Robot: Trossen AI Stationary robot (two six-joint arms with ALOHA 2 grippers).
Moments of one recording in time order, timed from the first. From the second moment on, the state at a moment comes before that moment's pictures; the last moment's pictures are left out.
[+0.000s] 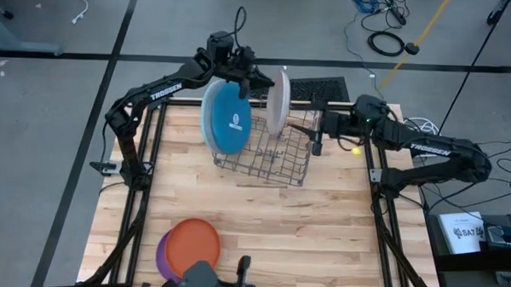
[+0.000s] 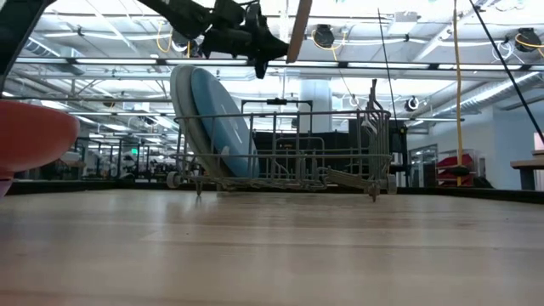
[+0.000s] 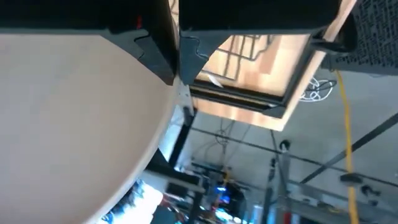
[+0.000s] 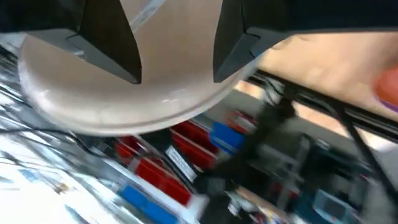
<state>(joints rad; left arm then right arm) 0.74 1.82 1.64 -0.07 0.90 -0.11 -0.27 1.08 1.01 0.12 -0.12 -0.54</state>
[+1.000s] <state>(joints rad) 0.79 1.82 1.64 0.10 0.81 -0.25 0.00 1.42 1.23 0.29 0.85 -0.20</state>
